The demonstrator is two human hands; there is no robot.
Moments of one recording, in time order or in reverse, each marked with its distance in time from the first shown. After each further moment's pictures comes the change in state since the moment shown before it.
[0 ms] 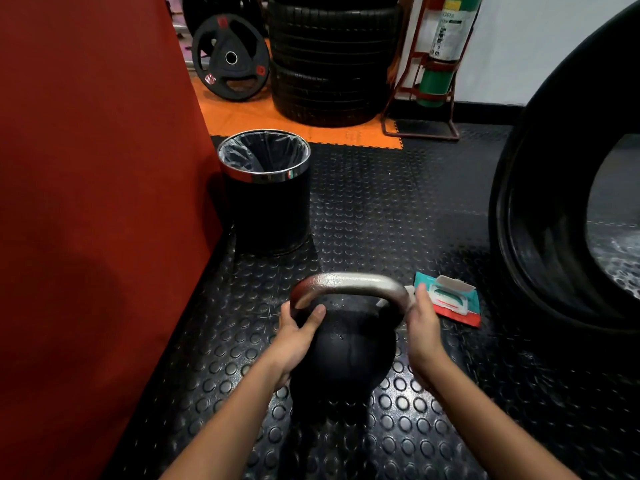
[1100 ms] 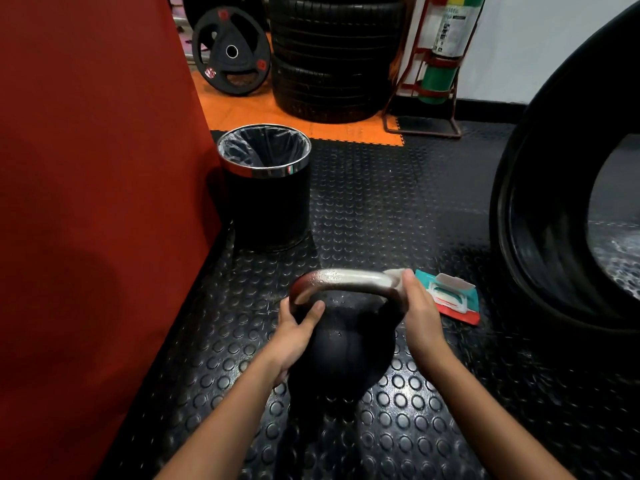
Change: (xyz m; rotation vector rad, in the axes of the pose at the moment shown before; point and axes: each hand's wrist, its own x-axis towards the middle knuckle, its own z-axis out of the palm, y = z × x) left_hand 0.014 -0.011 0.000 -0.037 0.001 0.018; right_hand 0.008 0.000 -0.002 -0.318 0.057 -0.176
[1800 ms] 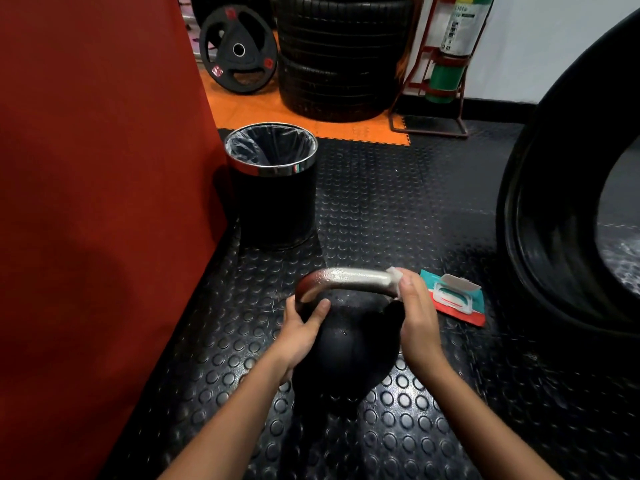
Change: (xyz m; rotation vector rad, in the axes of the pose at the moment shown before) left_hand 0.000 -0.002 0.000 0.022 0.024 0.037; right_hand -0.016 -0.001 0.011 -0.082 0.015 -0.158
